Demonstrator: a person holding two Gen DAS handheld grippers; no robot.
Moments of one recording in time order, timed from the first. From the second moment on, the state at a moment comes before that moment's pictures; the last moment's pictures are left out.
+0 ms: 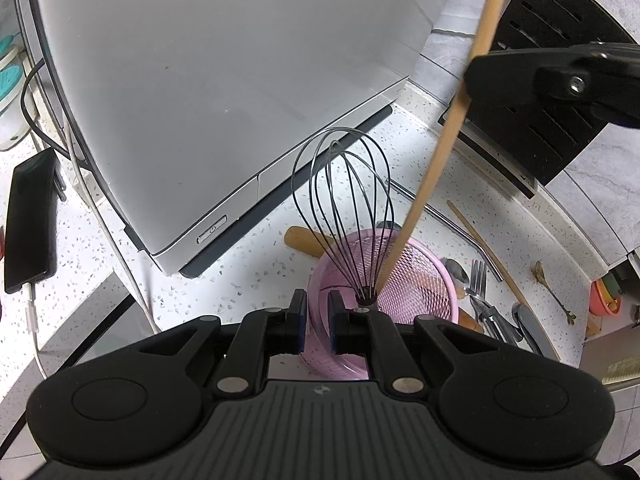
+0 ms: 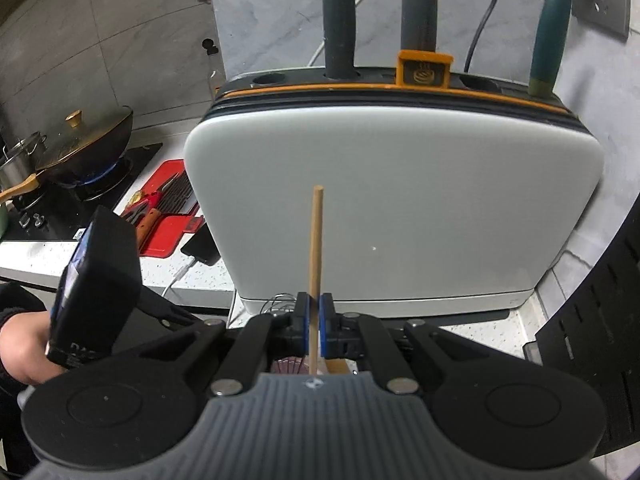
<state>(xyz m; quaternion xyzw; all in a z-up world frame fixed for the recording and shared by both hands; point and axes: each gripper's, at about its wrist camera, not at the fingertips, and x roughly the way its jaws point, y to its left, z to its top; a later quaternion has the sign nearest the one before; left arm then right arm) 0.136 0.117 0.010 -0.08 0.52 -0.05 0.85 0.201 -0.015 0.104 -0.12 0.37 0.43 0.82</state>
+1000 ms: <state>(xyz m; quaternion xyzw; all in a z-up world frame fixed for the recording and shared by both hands) 0.138 0.114 0.011 -0.08 0.52 -0.05 0.85 0.203 -0.018 0.092 -0.14 0.39 0.41 0.81</state>
